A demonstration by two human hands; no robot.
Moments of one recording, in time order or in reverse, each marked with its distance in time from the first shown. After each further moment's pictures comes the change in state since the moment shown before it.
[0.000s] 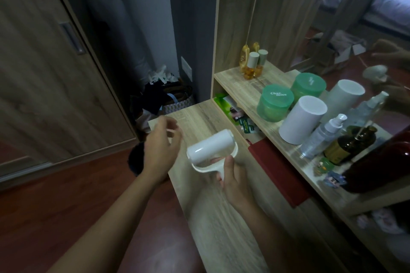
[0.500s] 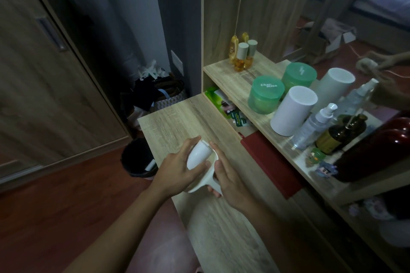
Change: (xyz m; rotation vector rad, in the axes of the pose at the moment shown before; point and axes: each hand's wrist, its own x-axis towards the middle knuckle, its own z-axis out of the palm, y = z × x) left_hand -0.041 -0.006 0.037 0.114 -0.419 0.080; right_hand -0.003 0.018 -0.016 0.187 -0.310 -0.066
